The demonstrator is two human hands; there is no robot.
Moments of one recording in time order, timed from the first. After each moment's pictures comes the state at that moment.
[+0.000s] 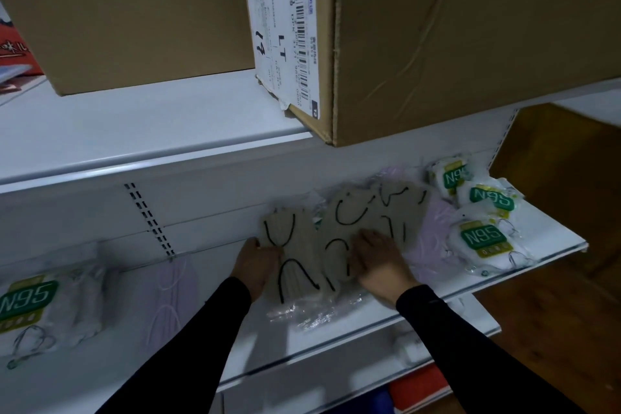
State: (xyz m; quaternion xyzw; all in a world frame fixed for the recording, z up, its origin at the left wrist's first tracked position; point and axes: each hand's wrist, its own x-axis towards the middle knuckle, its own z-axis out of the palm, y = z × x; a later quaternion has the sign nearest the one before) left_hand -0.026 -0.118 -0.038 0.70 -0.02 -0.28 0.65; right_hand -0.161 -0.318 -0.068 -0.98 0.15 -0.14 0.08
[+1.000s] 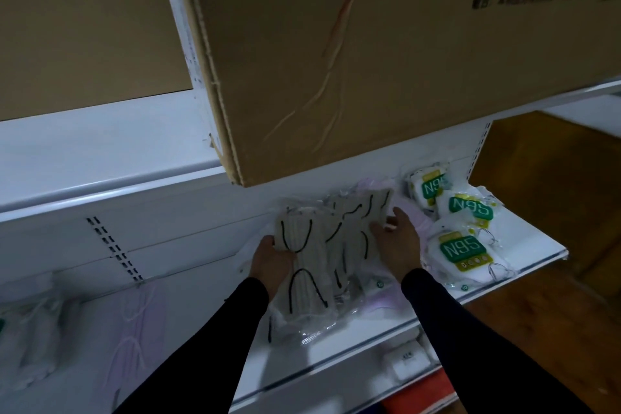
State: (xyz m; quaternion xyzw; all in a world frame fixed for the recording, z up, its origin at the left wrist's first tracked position) left_hand -0.034 -0.202 -0.040 0.77 -0.09 -0.21 0.59; right_hand -0.159 -0.387 -0.034 -0.71 0.39 -0.29 0.51
